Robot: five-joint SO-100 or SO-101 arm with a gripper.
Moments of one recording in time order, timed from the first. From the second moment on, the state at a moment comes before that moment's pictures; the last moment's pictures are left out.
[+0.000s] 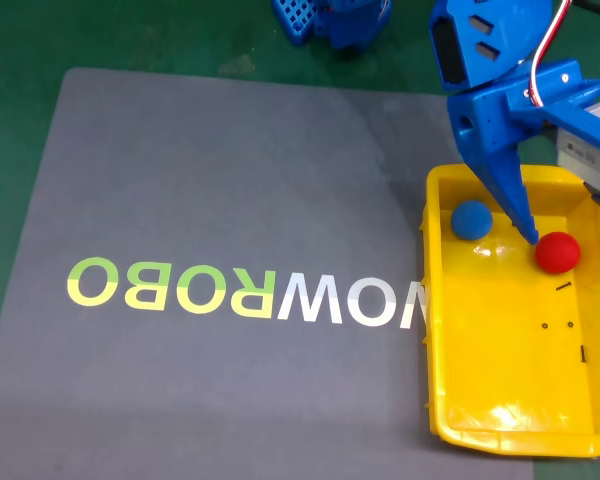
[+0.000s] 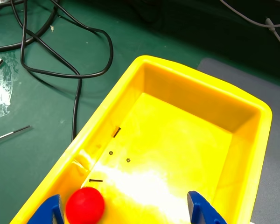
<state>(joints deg) -27.8 108.5 112.0 26.8 -86.0</state>
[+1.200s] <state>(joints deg) 1.0 181.1 173.9 65.7 -94.3</state>
